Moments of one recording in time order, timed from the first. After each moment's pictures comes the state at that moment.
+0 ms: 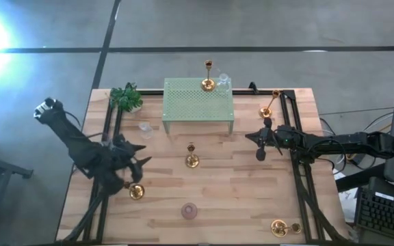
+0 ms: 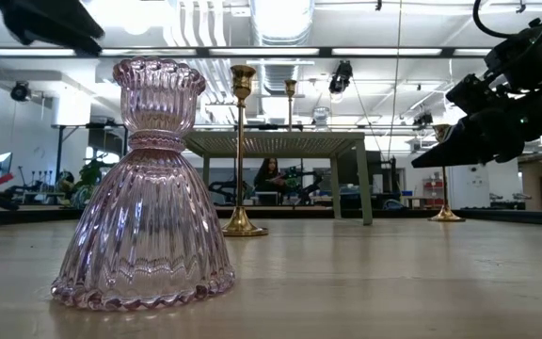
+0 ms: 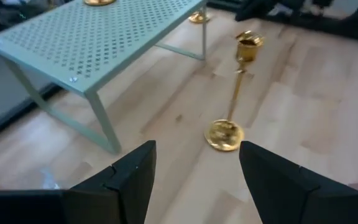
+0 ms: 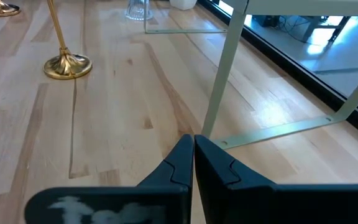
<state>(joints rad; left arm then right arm) -0.75 1.00 0.88 -0.98 -0.99 -1.06 -0.23 0.72 0.01 0.35 0.10 -0.05</state>
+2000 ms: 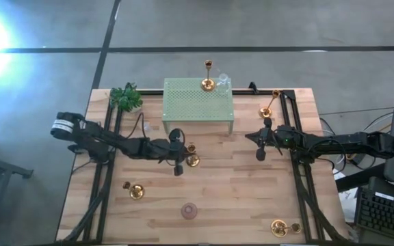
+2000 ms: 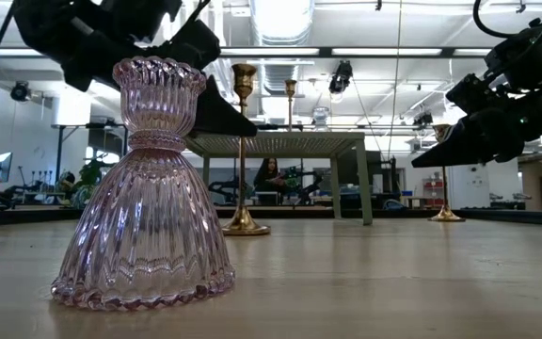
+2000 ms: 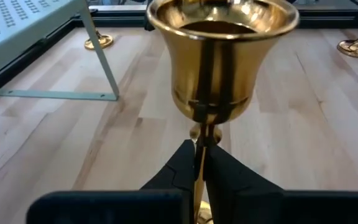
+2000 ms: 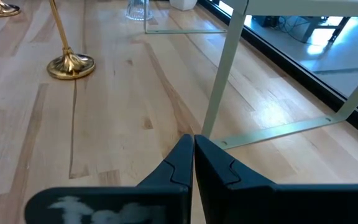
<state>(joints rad) -0.10 1.48 0.60 0.52 -0.23 -0.06 -0.23 0.72 0.01 0.35 0.10 -0.05</state>
